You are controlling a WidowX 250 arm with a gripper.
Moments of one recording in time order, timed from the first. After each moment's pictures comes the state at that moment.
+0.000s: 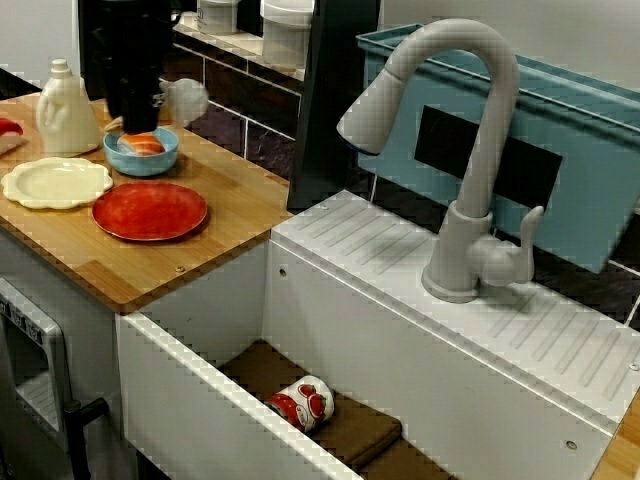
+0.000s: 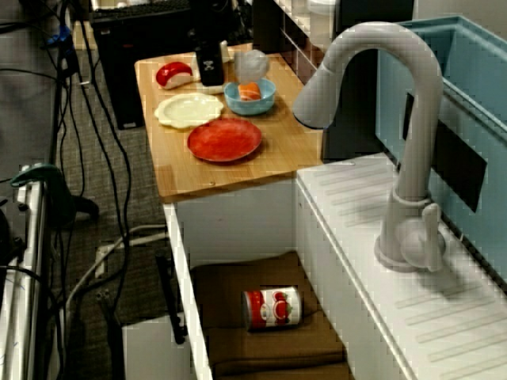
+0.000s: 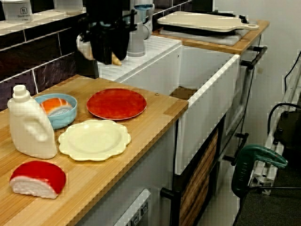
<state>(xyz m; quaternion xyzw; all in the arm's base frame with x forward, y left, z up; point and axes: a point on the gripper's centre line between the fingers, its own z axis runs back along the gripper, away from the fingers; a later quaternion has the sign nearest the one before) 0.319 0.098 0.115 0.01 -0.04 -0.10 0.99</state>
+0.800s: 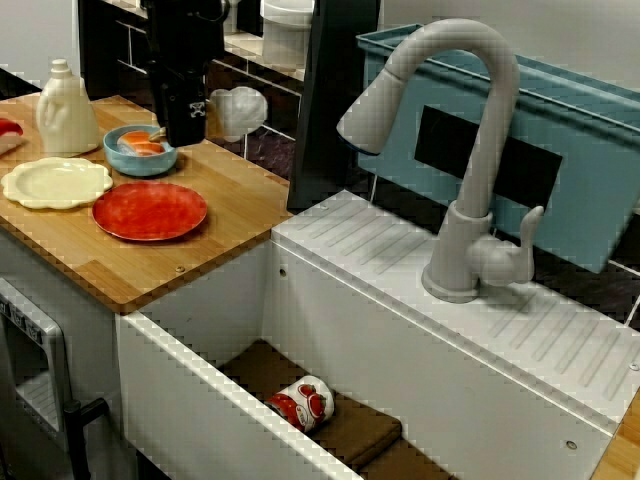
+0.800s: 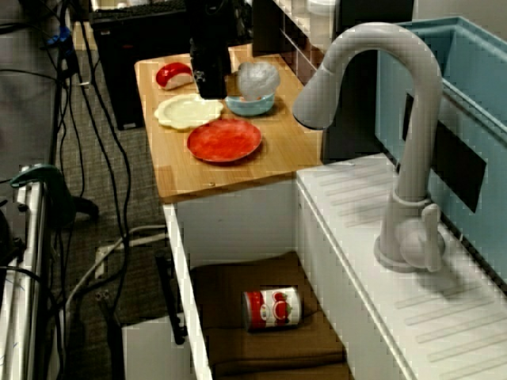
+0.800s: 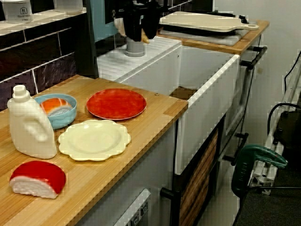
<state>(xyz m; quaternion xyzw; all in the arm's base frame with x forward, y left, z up) 0.305 0.031 0.130 0.00 -0.06 -0.21 0.98</state>
